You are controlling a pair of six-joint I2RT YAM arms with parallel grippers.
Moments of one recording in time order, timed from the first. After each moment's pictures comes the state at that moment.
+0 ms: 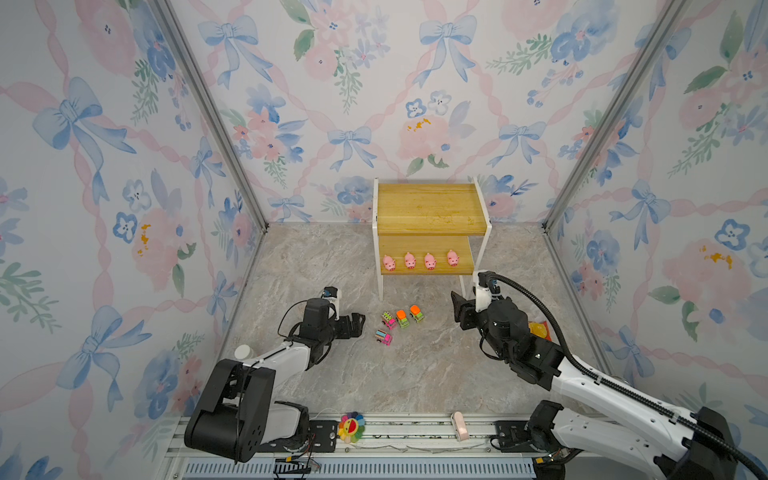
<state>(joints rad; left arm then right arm) -0.22 1.31 0.37 0.23 0.24 -0.30 0.75 0.94 0.62 -0.05 0.43 0.28</state>
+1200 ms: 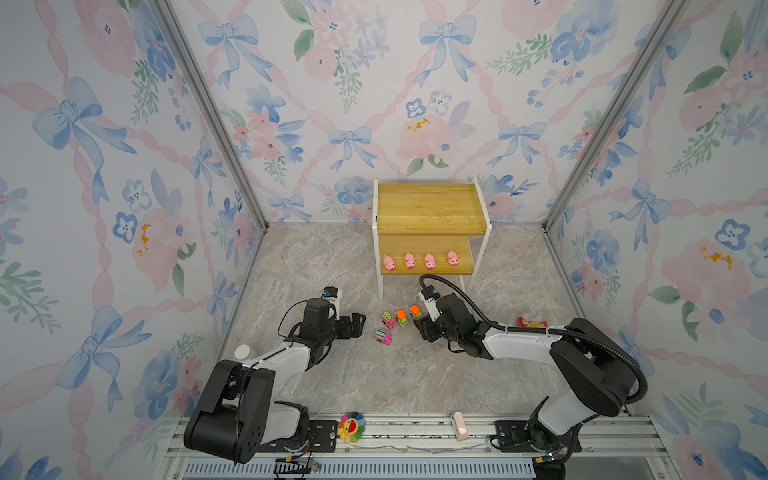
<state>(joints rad) -0.22 1.30 0.37 0.23 0.23 -0.30 0.75 1.63 0.71 0.22 0.06 0.17</state>
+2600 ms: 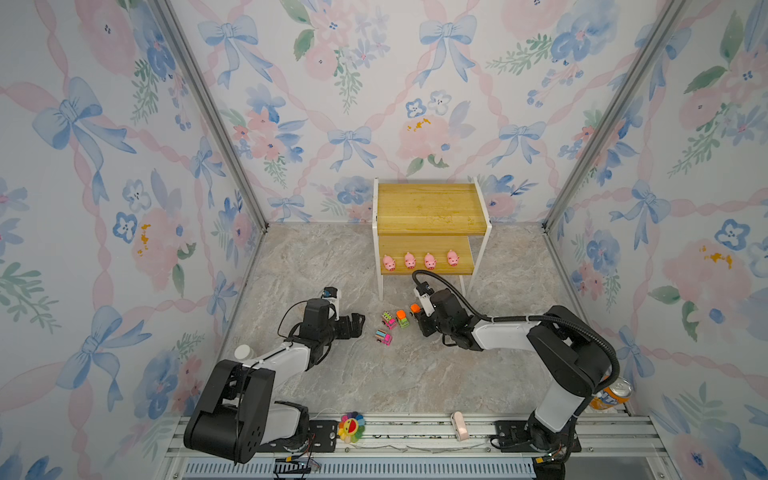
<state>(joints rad) -0.22 1.30 0.37 0.23 0.22 -0.30 0.73 1.75 0.77 0.26 0.06 0.14</state>
